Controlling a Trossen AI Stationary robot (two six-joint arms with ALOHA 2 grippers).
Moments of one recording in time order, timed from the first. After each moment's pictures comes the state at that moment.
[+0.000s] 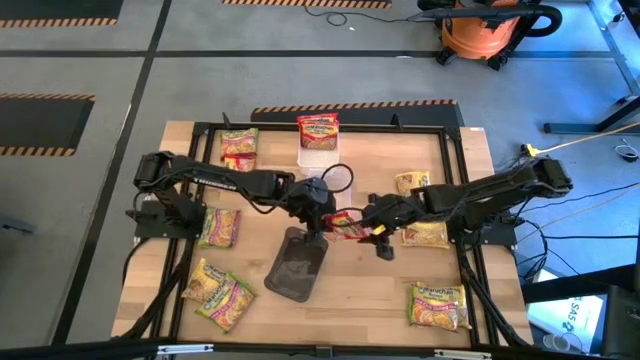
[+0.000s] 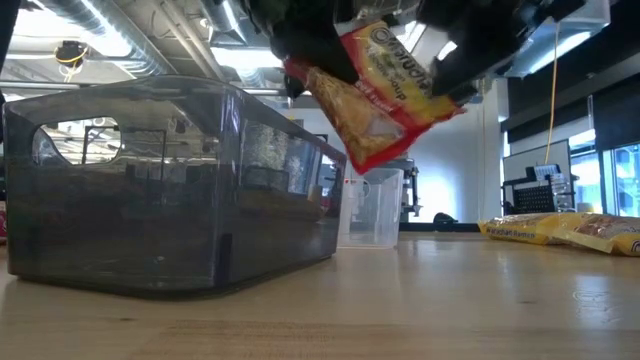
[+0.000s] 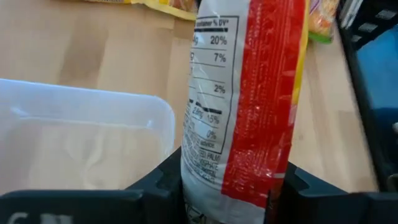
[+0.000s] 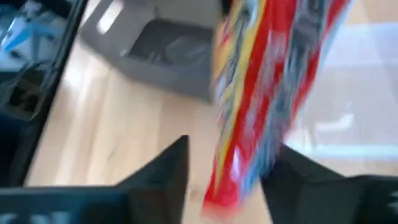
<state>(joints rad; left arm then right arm) -0.05 1.70 1.34 -0.43 0.10 -0.20 0.18 1.32 0.87 -0.31 -0.10 0.20</state>
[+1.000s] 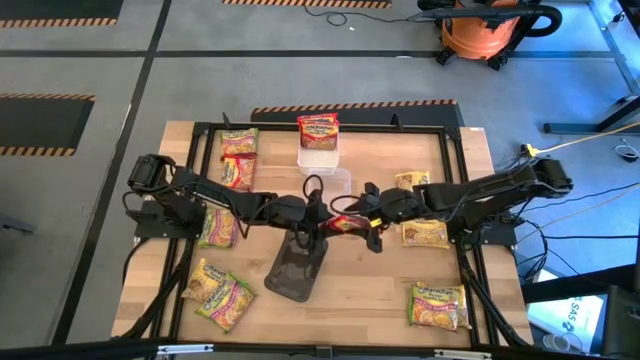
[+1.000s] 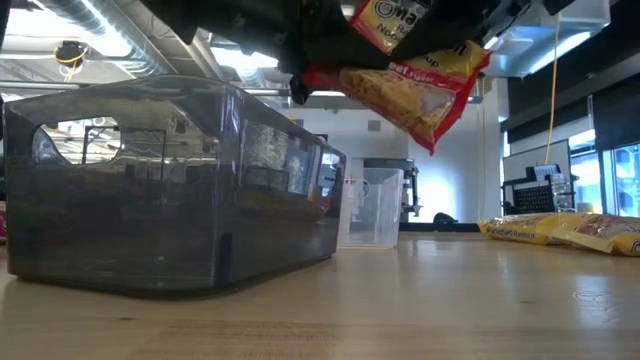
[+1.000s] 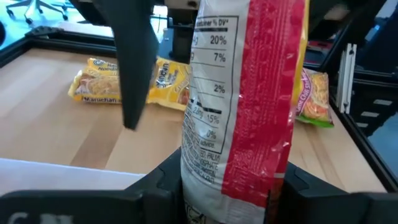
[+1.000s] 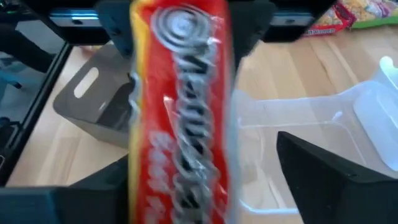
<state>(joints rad) -0.14 1.67 0.97 0.38 -0.14 -0.19 0.16 1.33 0.86 -0.10 0.07 0.16</state>
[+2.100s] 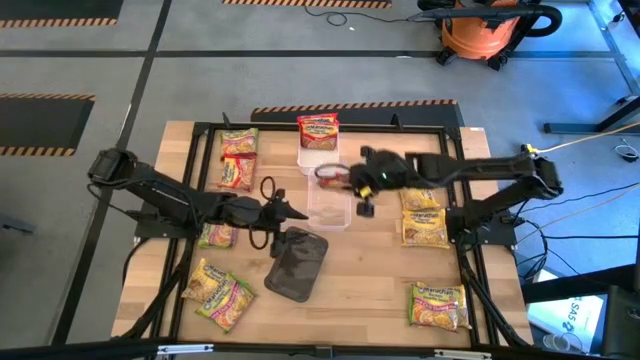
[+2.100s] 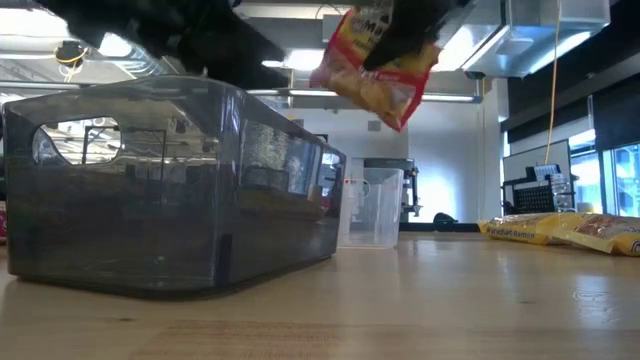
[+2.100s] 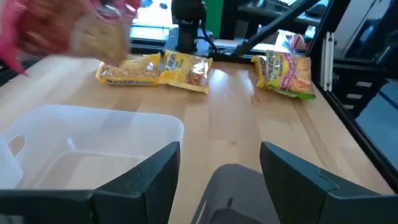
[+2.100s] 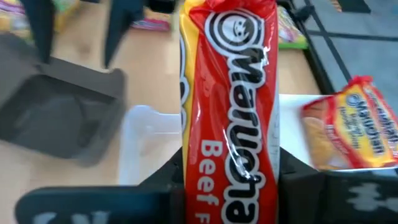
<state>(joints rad) -0.21 1.30 0.57 0.45 -0.21 -0.18 -0.06 1.41 1.19 -0.45 0.11 -0.12</state>
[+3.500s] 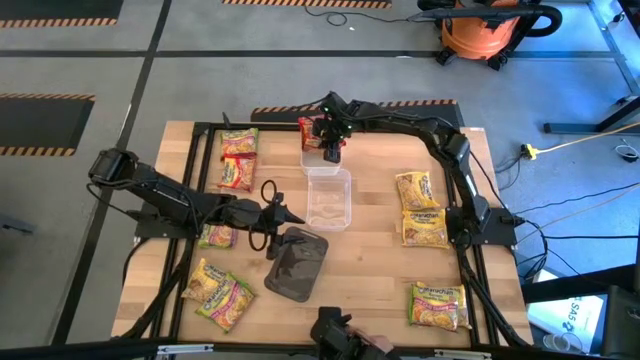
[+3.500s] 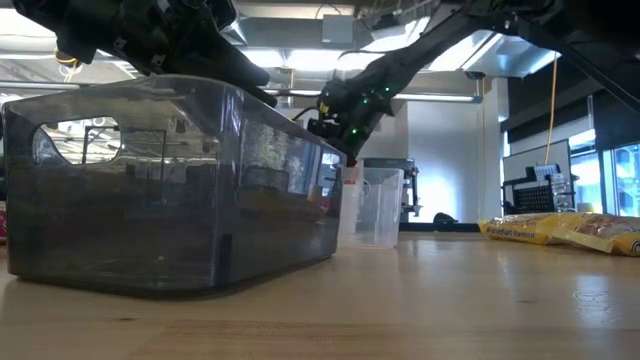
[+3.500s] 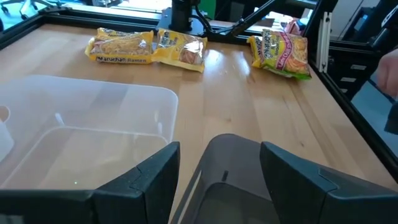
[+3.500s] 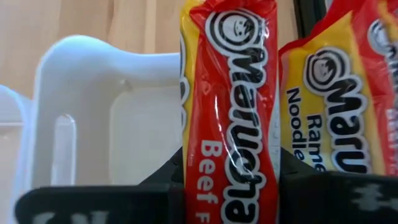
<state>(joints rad) -0.21 1.31 0.52 0.45 -0.17 -0.20 -0.57 2.19 1.77 -0.58 -0.27 -0.51</state>
